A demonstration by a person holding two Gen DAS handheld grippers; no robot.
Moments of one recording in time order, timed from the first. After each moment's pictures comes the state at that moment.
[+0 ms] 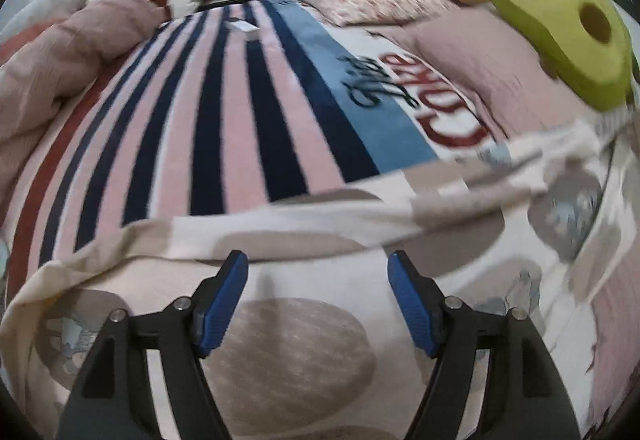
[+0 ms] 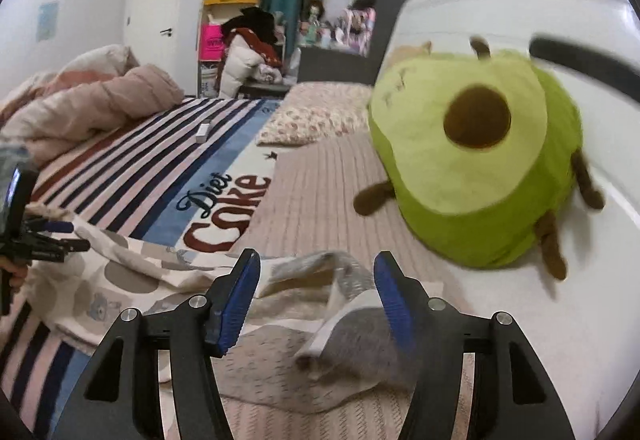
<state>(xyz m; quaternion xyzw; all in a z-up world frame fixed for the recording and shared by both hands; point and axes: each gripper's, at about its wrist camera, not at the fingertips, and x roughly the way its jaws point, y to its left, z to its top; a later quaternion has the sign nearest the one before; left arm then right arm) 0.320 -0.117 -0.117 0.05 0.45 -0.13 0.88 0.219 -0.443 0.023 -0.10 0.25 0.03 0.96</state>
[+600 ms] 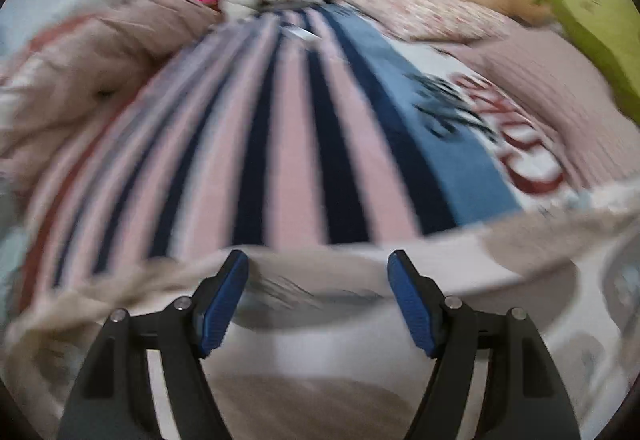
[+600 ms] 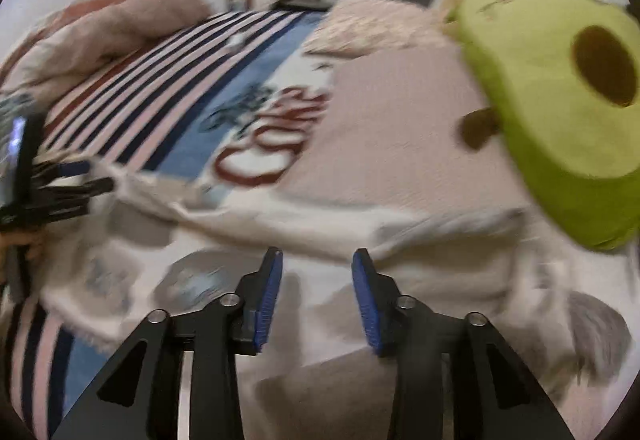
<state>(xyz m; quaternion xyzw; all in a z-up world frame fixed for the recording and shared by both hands) 0.367 -0.103 -0.129 0.04 0.41 0.01 0.91 0.299 -0.421 -0.040 -0.08 0.40 0.04 0.91</state>
